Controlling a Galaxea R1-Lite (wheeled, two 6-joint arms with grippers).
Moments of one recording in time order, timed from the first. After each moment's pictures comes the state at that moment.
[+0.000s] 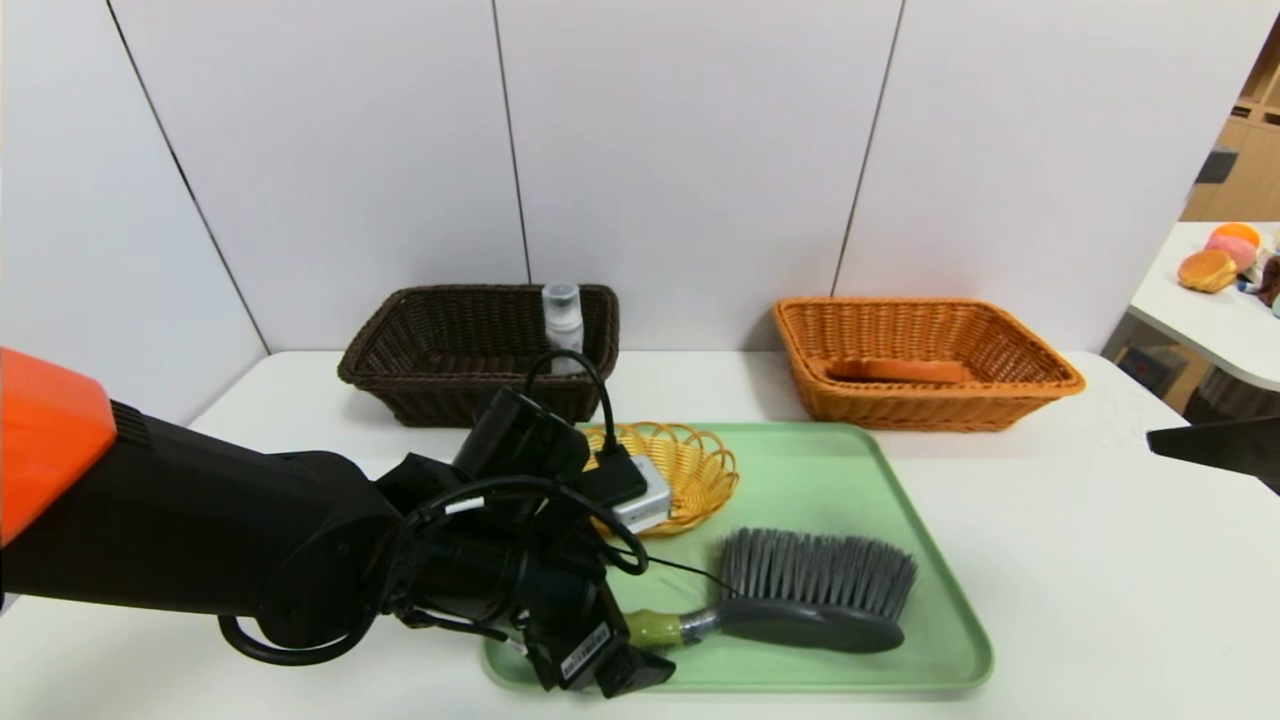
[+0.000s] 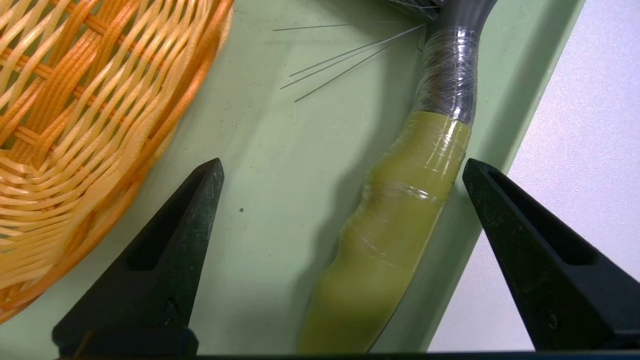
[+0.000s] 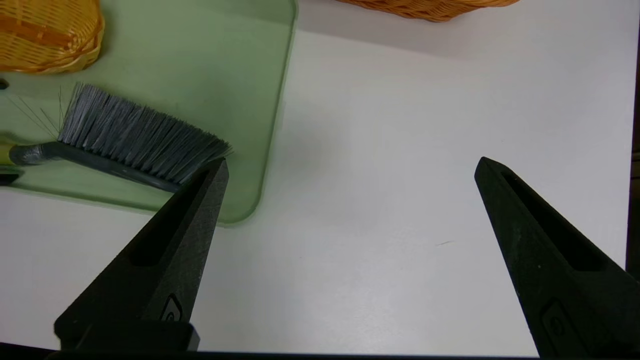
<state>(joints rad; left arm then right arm) -0.73 1.84 -0.91 -0.11 -0.30 0.29 0.23 1.18 -1.25 0.75 -0.12 -0.02</state>
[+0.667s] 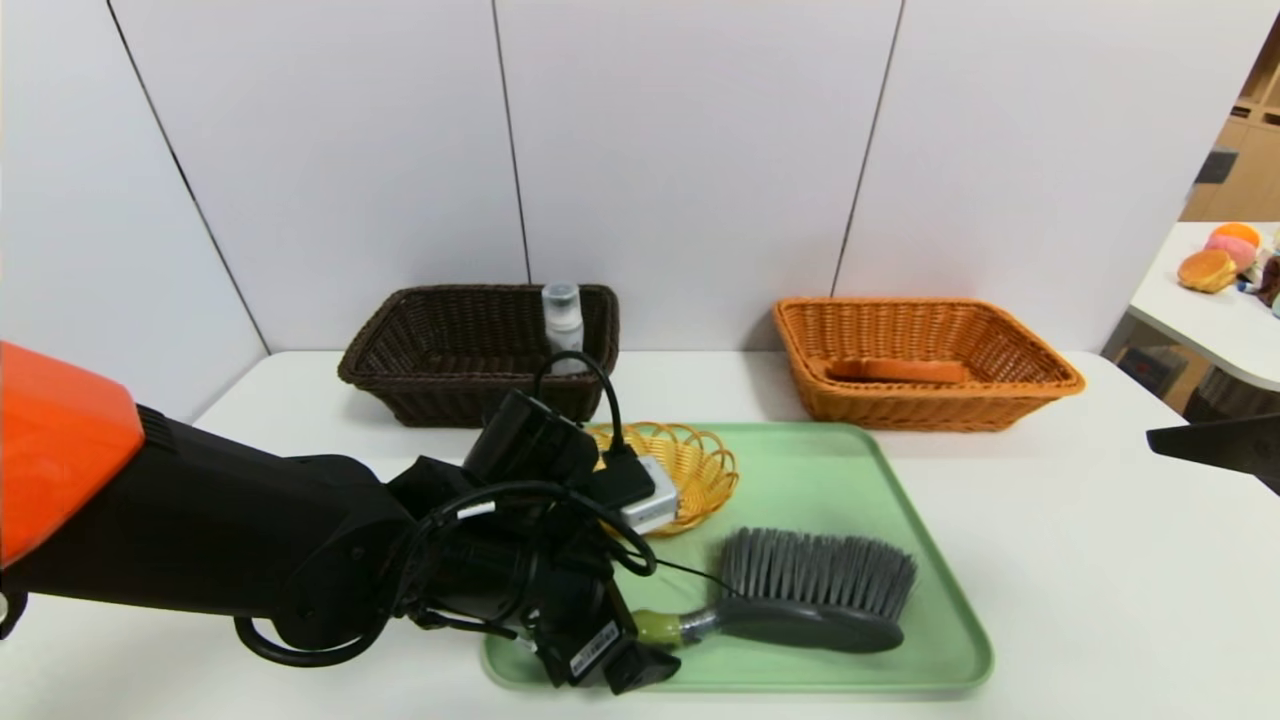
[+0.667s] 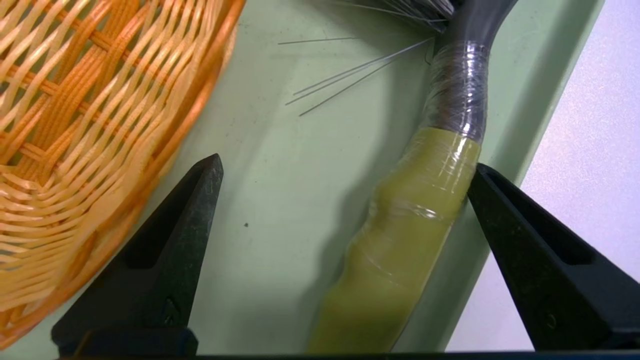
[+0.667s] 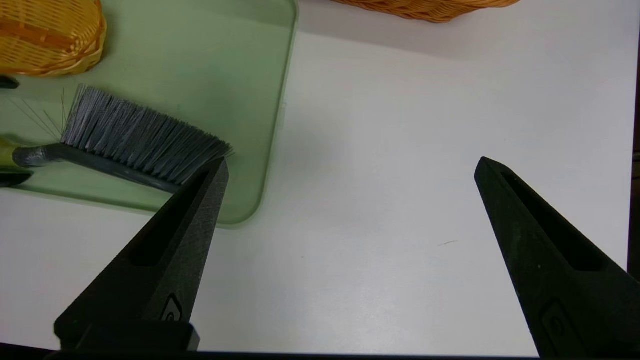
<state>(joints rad) -0.73 1.86 -0.92 -0.13 -0.28 0.29 0.24 1.18 -1.25 0.75 -0.12 -0.02</state>
